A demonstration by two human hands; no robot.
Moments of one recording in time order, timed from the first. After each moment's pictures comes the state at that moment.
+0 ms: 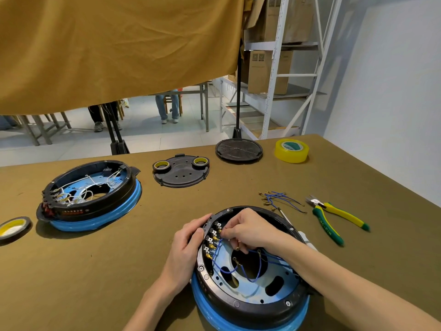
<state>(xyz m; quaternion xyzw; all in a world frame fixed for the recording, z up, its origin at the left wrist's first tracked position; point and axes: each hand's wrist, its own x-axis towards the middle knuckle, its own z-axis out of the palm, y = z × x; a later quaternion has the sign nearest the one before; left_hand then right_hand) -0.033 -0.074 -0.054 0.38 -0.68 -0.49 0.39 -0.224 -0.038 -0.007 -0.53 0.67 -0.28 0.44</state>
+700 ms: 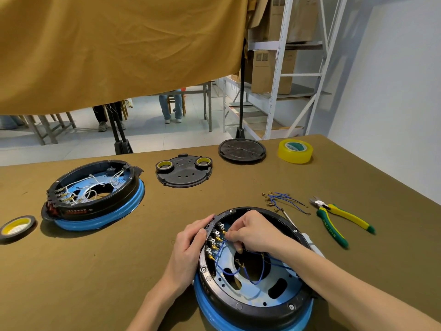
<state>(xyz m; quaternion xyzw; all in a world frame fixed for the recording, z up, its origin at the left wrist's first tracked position) -0.033 -0.073 -0.054 0.37 -0.69 -0.49 0.39 -0.224 -0.033 -0.008 -0.54 0.68 -0.29 0.40</state>
